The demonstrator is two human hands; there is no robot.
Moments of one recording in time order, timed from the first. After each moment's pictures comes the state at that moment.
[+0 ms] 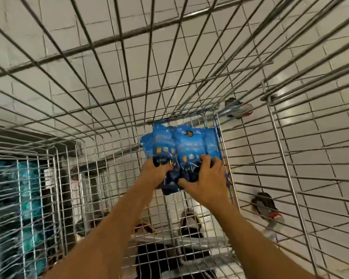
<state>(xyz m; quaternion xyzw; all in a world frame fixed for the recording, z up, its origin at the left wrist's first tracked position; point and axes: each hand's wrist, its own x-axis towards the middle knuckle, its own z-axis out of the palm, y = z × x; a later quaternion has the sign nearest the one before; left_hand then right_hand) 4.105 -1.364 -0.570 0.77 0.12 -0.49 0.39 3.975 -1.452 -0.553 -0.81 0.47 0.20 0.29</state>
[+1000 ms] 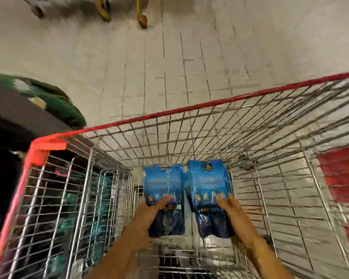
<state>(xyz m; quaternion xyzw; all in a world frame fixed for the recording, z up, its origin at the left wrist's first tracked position) 4.111 -1.223 -0.288 0.68 0.22 -0.44 0.54 3.969 -1.415 -0.275 -0.45 0.50 0.02 0.74</state>
